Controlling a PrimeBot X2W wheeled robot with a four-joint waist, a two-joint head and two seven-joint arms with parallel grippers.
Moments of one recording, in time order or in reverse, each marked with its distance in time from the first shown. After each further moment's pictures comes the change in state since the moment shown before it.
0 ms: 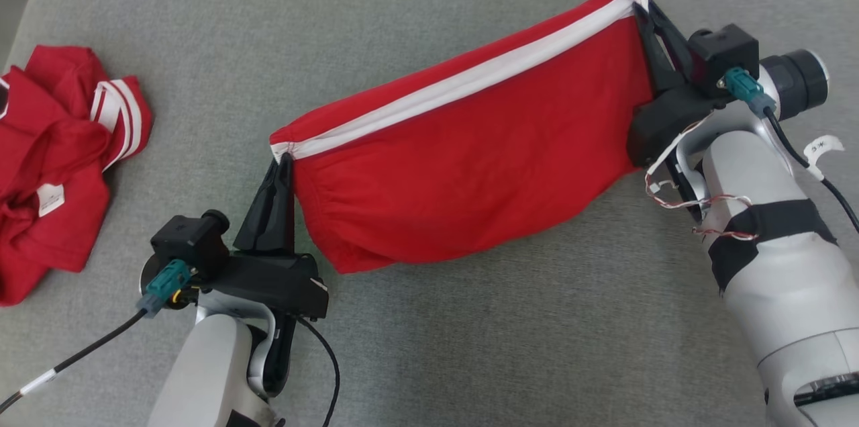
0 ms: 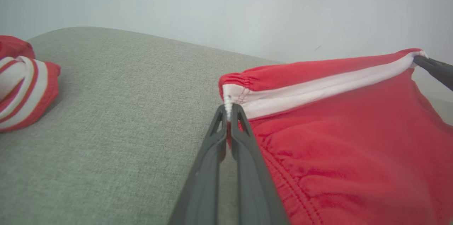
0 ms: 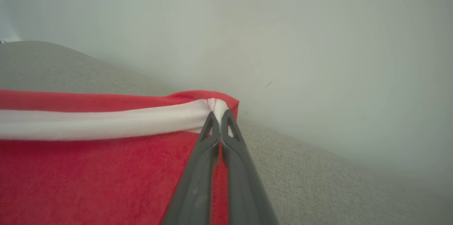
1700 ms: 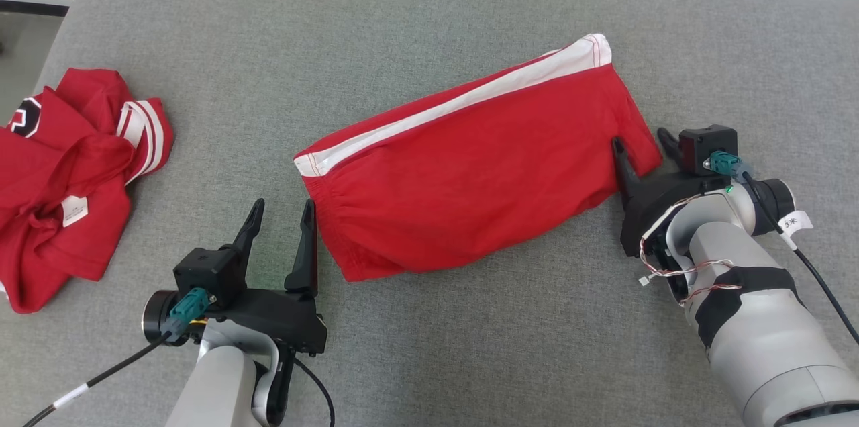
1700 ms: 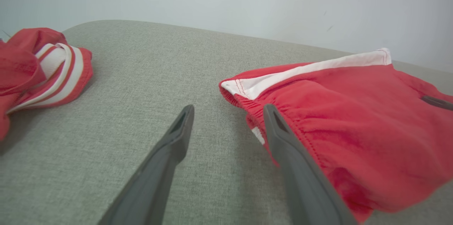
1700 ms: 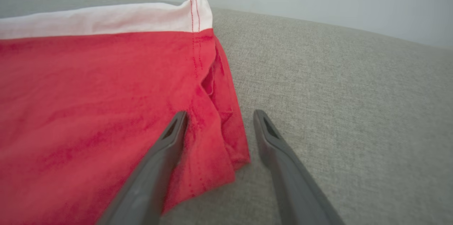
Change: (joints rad) left arm 0.042 0.000 0.002 0.091 0.081 0.021 0.000; right arm 0.047 0.044 -0.058 0.363 0.114 0.000 0.019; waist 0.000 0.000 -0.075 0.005
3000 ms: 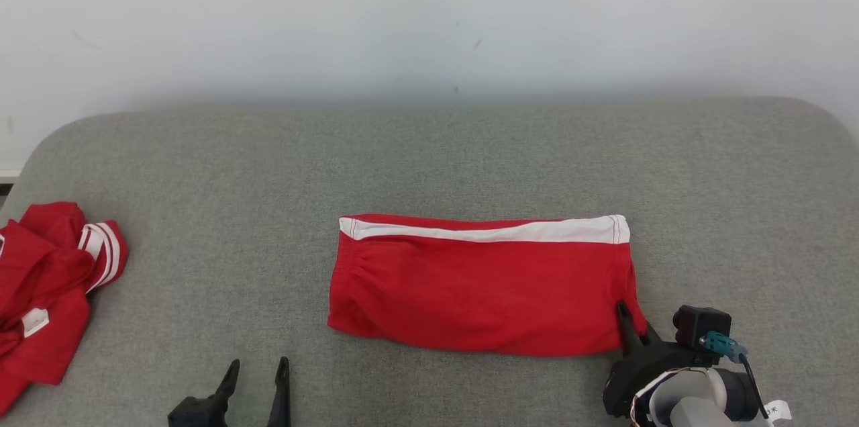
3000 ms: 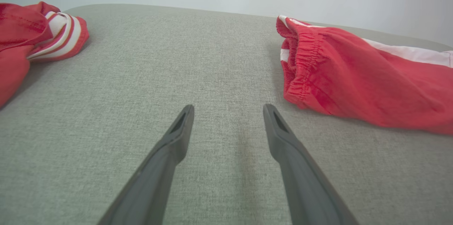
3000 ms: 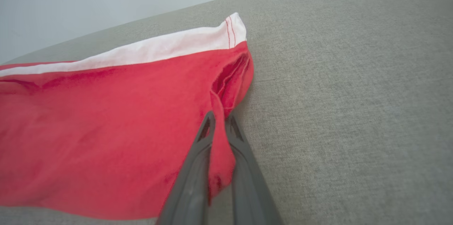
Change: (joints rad) left arm 0.328 0.000 0.116 -0.006 0.120 -0.019 0.000; right arm 0.487 0.107 -0.152 -0.262 0.153 0.000 -0.016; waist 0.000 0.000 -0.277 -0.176
